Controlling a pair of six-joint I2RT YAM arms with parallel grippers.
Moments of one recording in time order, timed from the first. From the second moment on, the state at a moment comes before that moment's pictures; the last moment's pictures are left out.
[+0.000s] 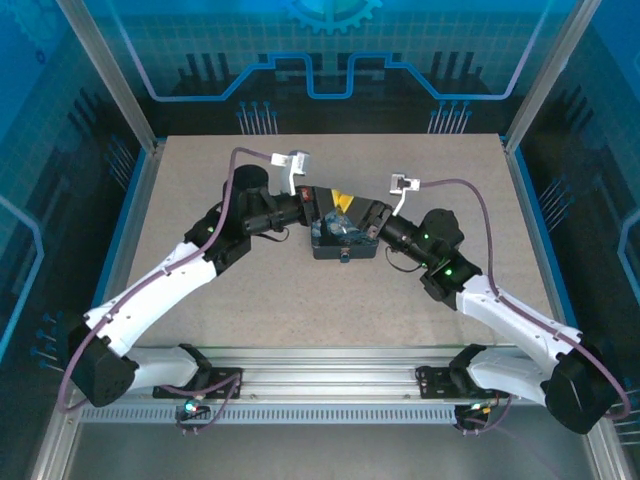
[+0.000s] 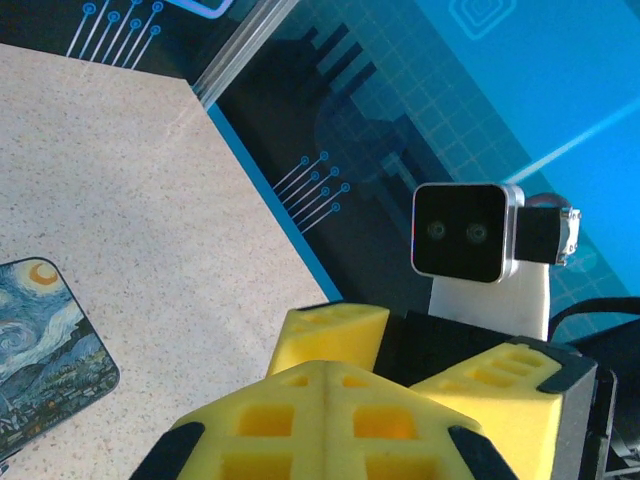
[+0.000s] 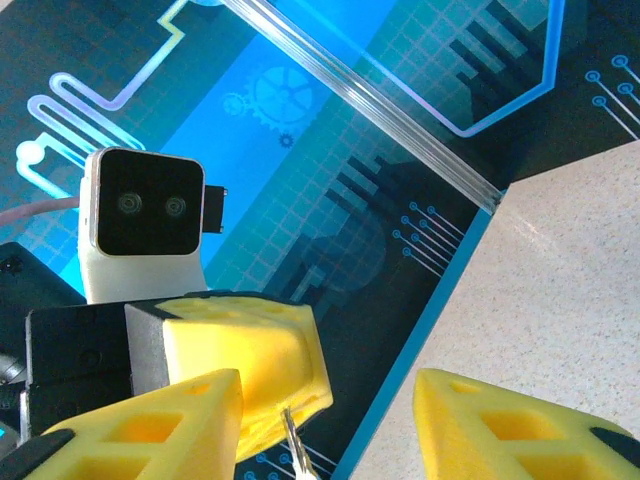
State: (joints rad) left arm -0.61 1.26 1.15 -0.08 0.39 -0.73; right arm 0.62 1.09 0.72 0.50 -0.30 0.96
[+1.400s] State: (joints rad) left arm -0.61 1.24 1.09 0.01 0.32 -0.80; right arm 0.66 1.10 0.69 0.53 -0.33 0.97
